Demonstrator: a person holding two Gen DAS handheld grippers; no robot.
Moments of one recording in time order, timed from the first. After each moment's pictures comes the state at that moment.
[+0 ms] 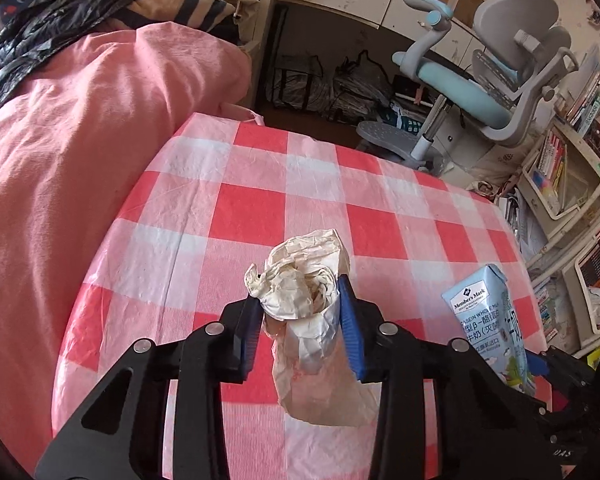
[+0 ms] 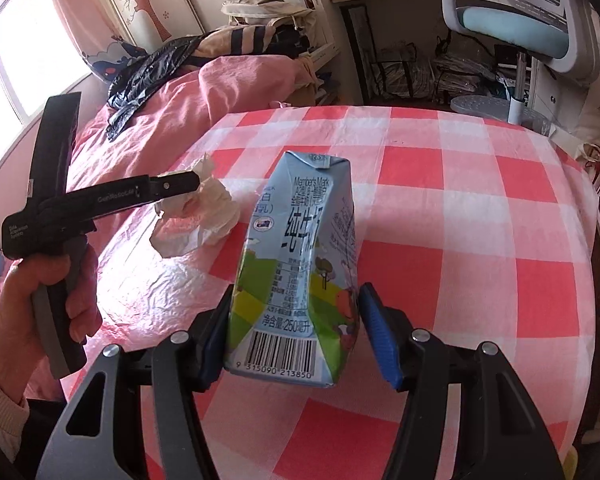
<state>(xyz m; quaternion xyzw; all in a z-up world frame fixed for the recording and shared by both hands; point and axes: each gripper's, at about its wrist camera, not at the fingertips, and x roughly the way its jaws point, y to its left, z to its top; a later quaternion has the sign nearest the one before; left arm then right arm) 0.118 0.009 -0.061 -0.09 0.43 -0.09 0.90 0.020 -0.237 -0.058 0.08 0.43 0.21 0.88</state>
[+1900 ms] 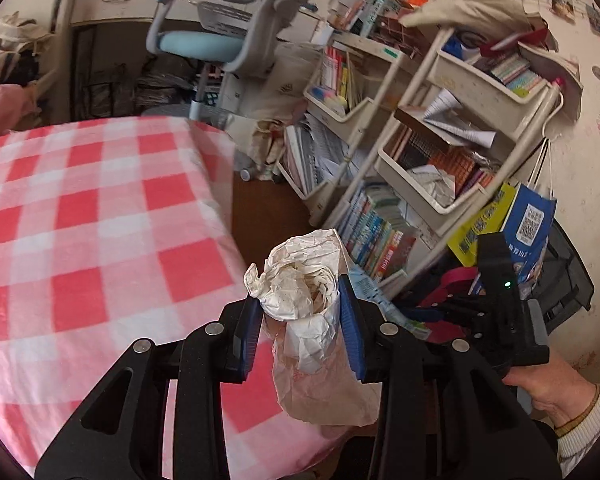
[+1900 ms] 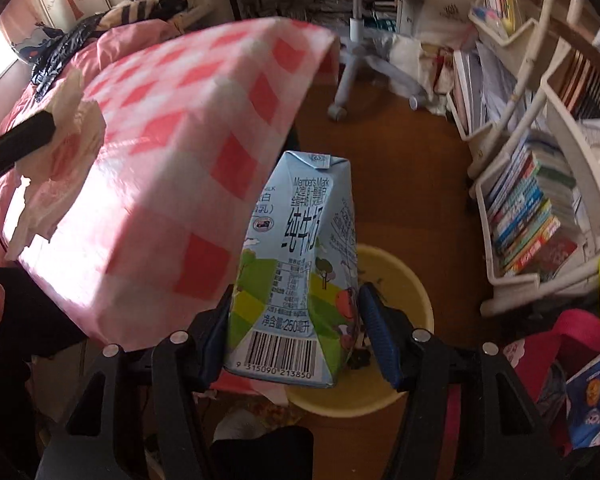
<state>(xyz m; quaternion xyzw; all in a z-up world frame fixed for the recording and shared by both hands) -0.113 -0.296 -0.036 -0.04 0.40 -0.36 0.84 -0.156 -0.484 -0.111 0.04 0.56 0.04 0.83</state>
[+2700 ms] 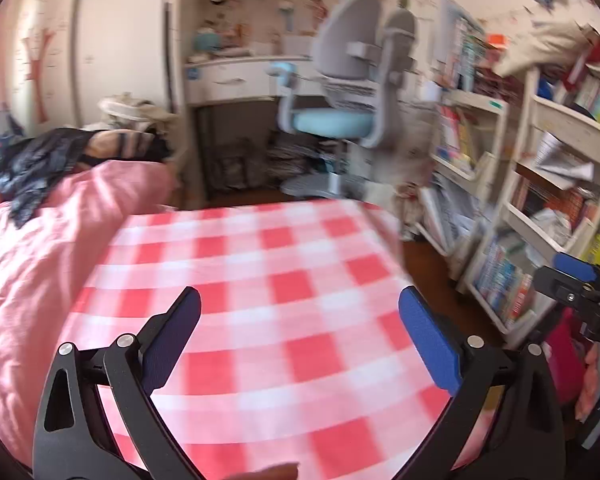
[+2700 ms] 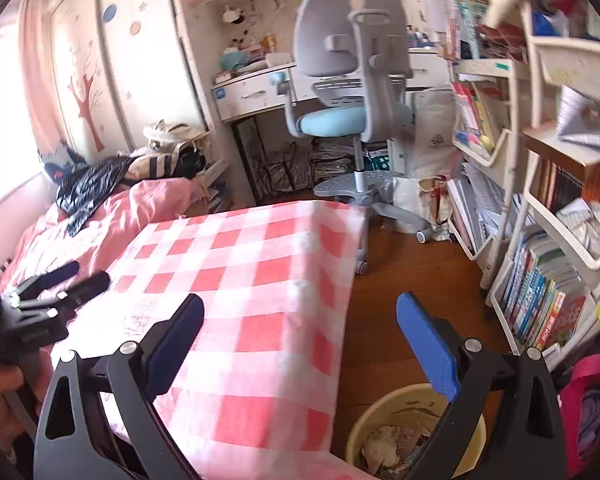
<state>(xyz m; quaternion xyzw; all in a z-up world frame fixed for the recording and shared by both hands) -0.109 -0.169 0.028 0.04 0.27 -0.12 0.95 -0.152 -0.395 0.017 0.10 0.27 0.03 0.96</state>
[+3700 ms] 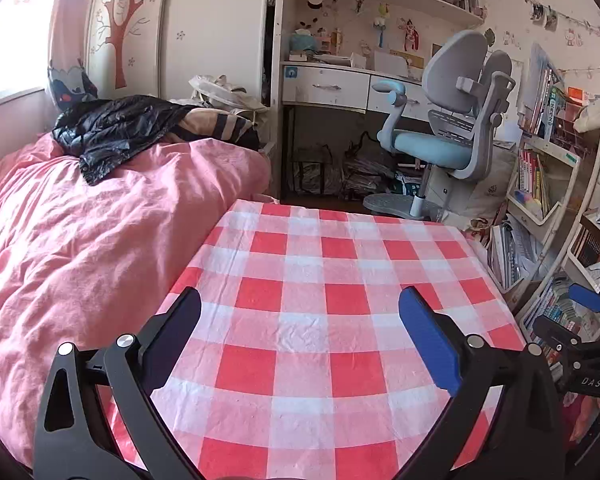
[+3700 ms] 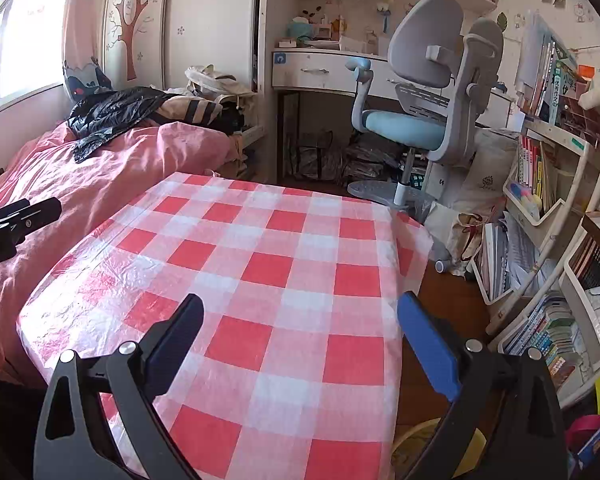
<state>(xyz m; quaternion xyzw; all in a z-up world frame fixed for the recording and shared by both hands) -0.088 -0.027 0.023 -0.03 0.27 -0.02 0.96 -0.106 -0.286 0.003 -0.03 0.30 0.05 0.95</state>
